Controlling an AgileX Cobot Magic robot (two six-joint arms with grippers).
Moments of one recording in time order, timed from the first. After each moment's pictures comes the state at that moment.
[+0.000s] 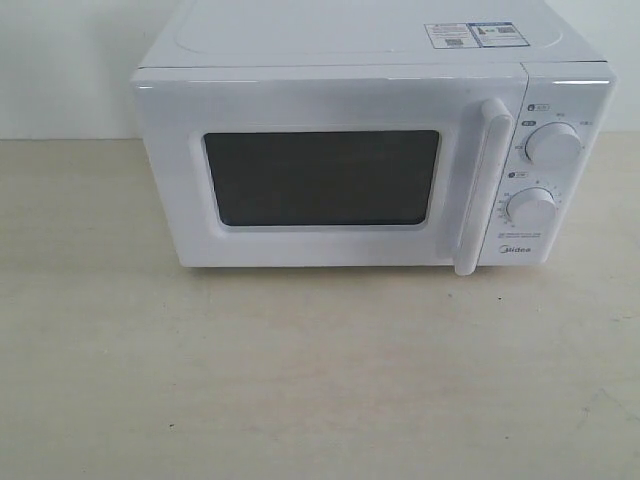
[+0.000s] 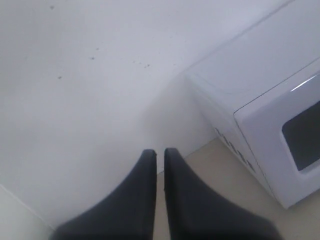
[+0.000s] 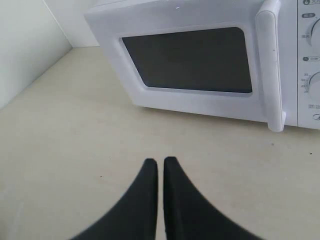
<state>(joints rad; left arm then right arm) -0.15 0.46 -0.86 -0.01 0.62 0.48 0.30 0.28 -0.42 0.61 0.65 -0.27</state>
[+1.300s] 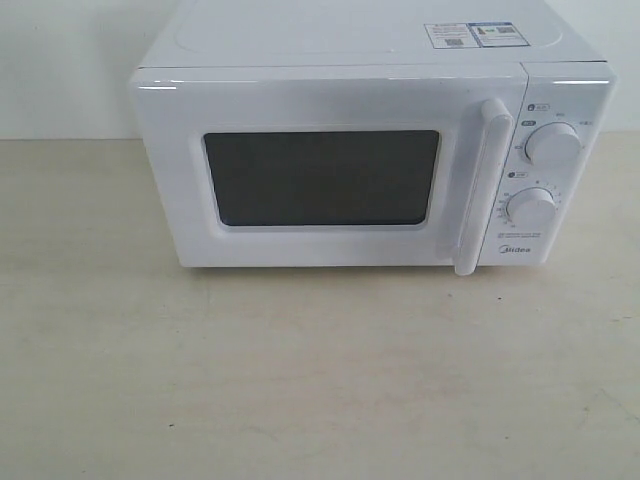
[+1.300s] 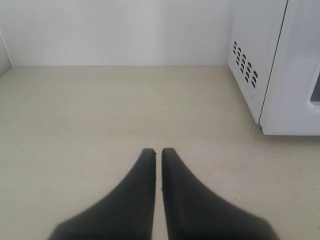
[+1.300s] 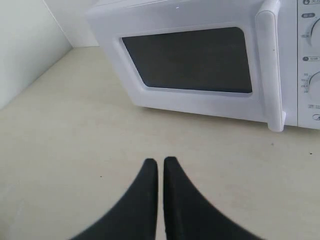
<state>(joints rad) 0.06 0.00 0.00 -0.03 0.31 0.03 0.30 0.28 -0.42 0.61 0.65 -0.27</state>
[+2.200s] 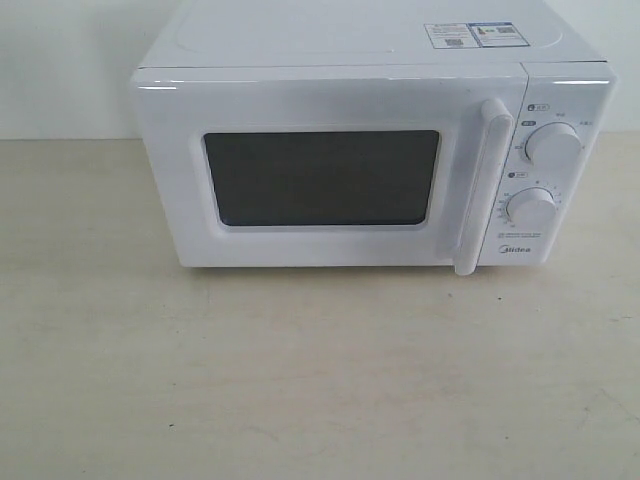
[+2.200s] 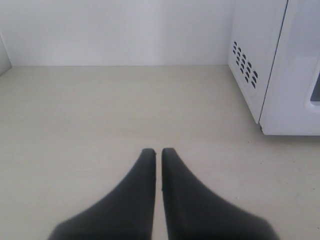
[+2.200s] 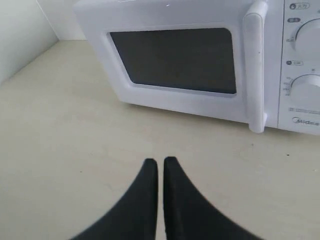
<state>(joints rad) 0.06 0.00 0.00 -0.03 0.31 0.03 0.30 0.28 -0.42 0.54 0.65 -0.27</state>
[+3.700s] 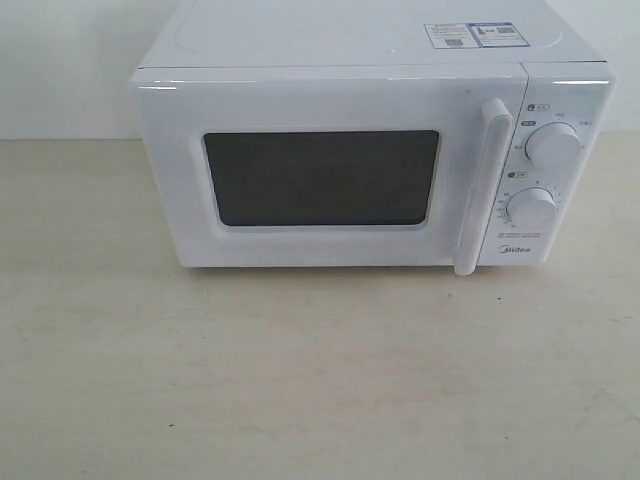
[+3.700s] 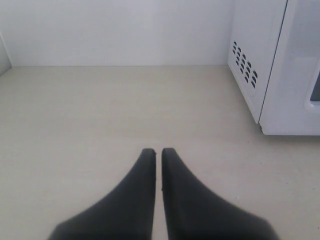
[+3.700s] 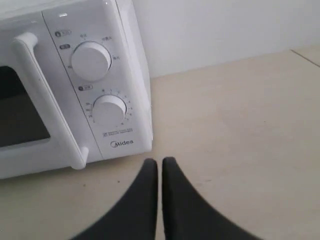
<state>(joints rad) 0.06 0.00 0.00 -0.03 0.31 0.03 -0.02 0.08 0.00 0.08 0.20 0.09</state>
